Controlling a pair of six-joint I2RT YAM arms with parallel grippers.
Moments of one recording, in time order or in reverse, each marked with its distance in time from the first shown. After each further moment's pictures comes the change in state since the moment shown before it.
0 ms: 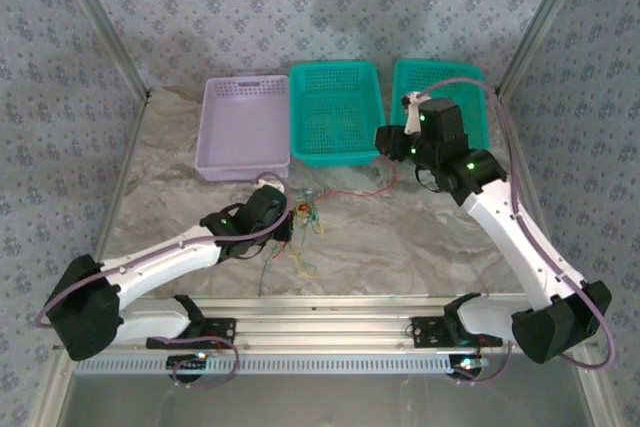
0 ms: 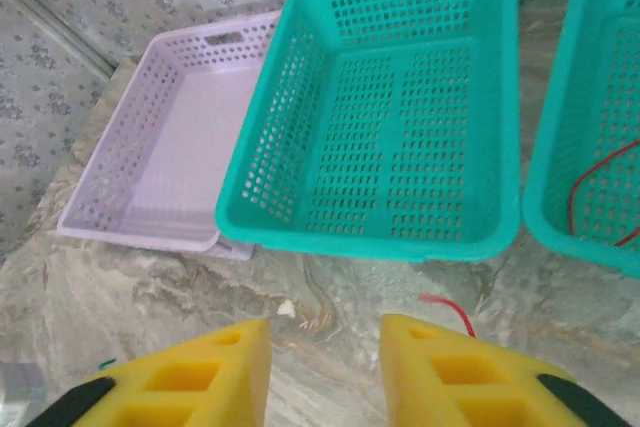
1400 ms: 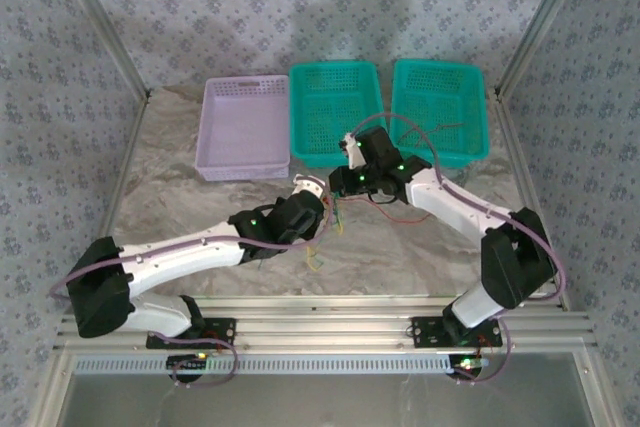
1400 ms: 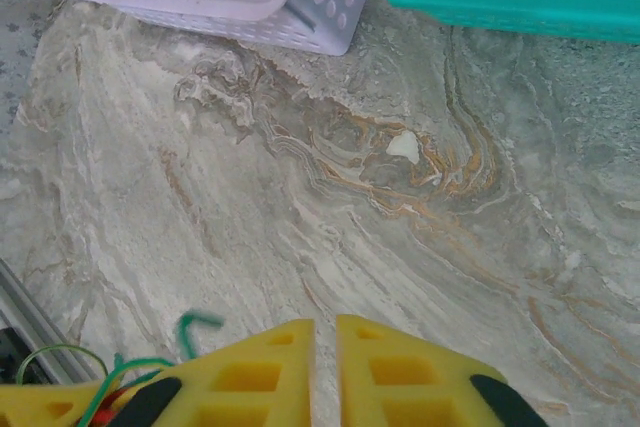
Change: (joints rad) left arm -0.222 0.127 0.197 0.006 -0.330 0.263; right arm 0.166 0.309 -0.148 0.176 -0.255 0.043
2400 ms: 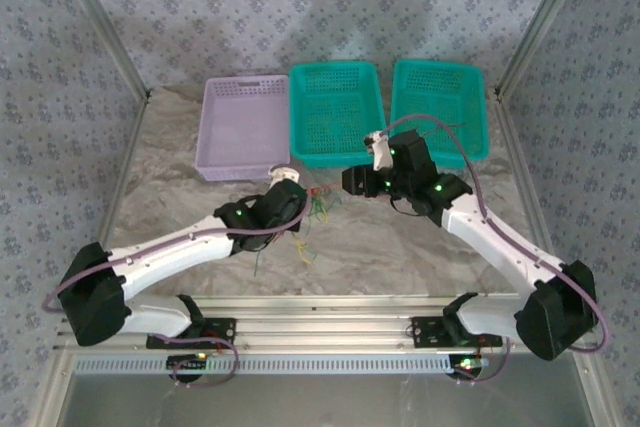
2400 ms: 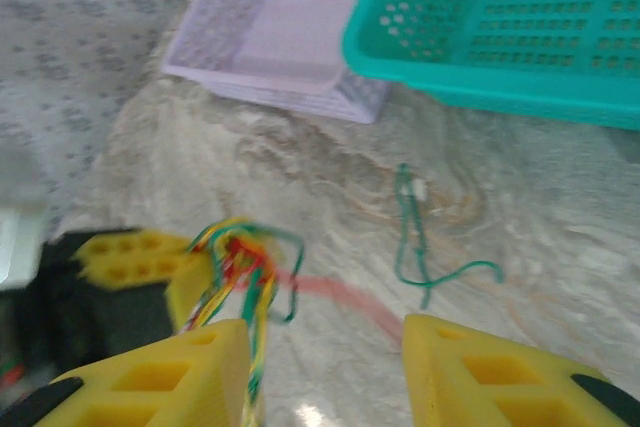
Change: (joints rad) left arm 0.134 -0.046 -0.014 -0.101 0.060 -0.171; right arm -0.030 -0.311 -0.143 0.058 -0.014 0.001
